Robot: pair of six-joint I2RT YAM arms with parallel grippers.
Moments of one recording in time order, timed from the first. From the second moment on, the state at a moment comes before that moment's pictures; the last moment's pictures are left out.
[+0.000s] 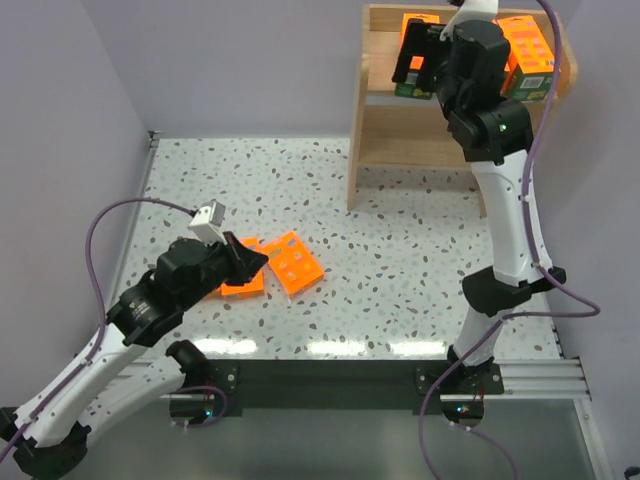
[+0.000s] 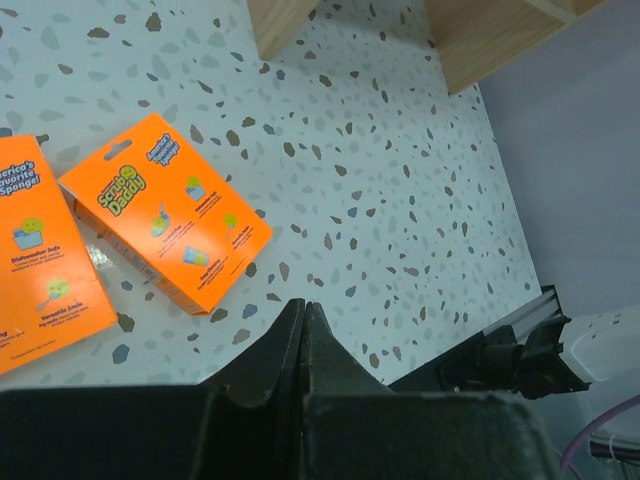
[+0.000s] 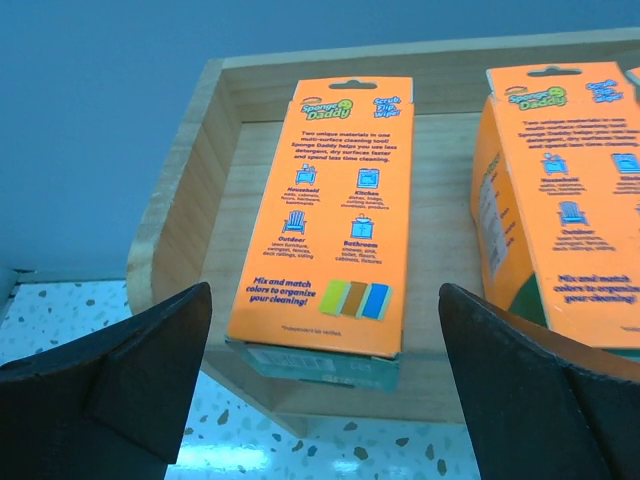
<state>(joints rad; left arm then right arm) -0.71 0.64 0.82 -0.57 -0.11 -0.72 0.41 1.84 2.58 -0.84 0.40 0.16</state>
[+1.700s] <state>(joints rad) -0.71 0.68 0.90 -0.54 -0.06 -0.70 0.14 1.53 2.07 -0.77 0.08 0.31</state>
